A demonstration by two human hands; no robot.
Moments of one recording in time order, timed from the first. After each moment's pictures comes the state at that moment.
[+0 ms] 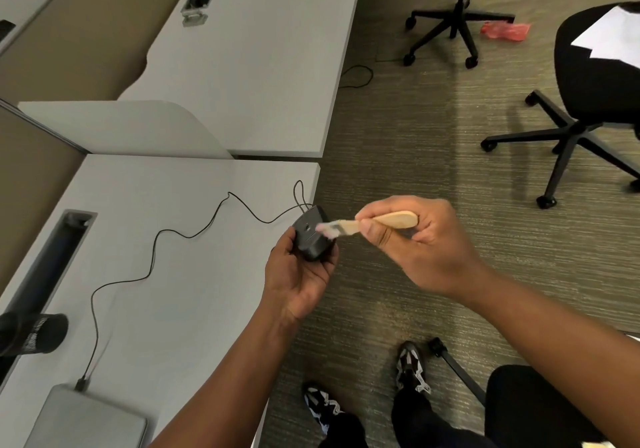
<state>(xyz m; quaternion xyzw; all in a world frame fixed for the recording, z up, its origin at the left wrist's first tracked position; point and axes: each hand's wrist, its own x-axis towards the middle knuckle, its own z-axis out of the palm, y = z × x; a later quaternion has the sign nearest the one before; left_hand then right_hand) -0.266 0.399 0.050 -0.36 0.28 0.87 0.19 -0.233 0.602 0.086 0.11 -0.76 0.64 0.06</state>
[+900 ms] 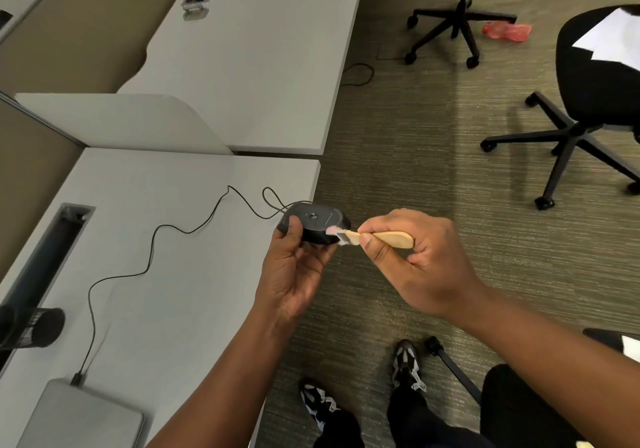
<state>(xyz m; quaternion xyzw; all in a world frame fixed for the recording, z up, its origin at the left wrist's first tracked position) -0.261 0.396 0.055 -0.26 0.35 0.89 0.15 -0.218 0.591 0.079 0.13 -0.82 0.53 0.16</state>
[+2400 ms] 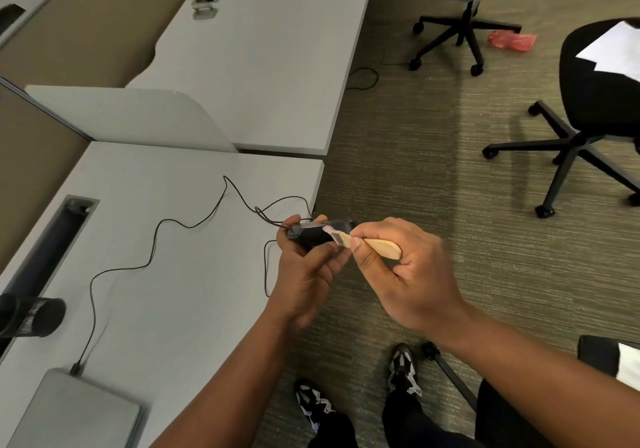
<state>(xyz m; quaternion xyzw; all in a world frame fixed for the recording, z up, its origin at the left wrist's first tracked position) -0.239 0.402 0.050 -0.13 0.47 0.86 0.16 -0.203 0.567 0.080 0.09 -0.83 0.53 0.19</state>
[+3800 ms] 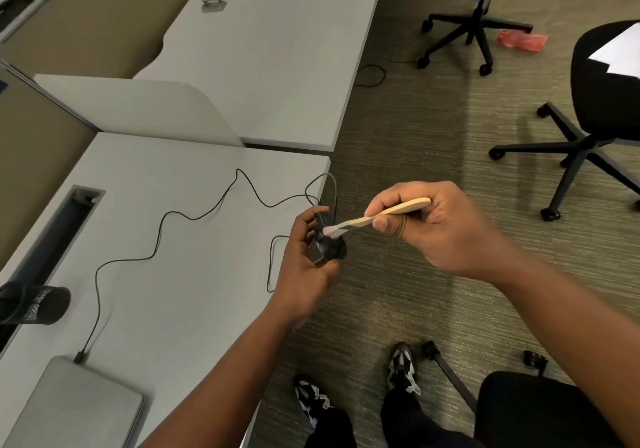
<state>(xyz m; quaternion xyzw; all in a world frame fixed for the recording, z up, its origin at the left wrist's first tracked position) -0.231 0.387 0.058 -0.01 0.81 0.58 0.13 -0.245 0.614 0.109 0.13 -0.77 0.62 -0.07</state>
